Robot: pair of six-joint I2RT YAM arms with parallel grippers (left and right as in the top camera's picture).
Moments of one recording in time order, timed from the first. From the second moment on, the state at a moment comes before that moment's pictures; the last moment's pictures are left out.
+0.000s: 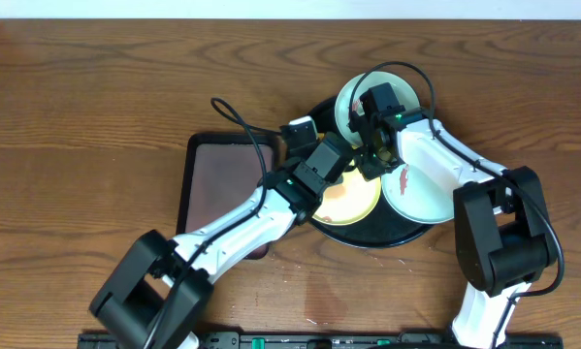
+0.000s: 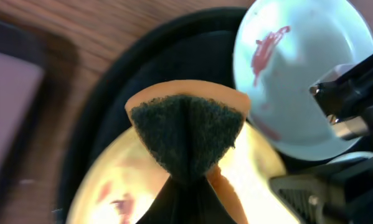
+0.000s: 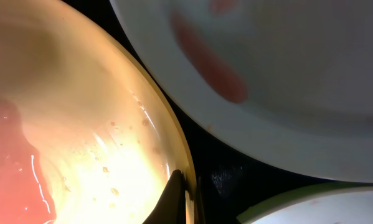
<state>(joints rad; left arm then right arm) -0.75 1.72 1.04 -0.22 -0.34 -0.95 0.36 1.99 1.32 -0.72 -0.02 -0.08</state>
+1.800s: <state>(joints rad) -0.78 1.85 1.06 -0.42 -0.24 -0.99 0.36 1.99 1.32 -0.72 -0.02 -0.08</state>
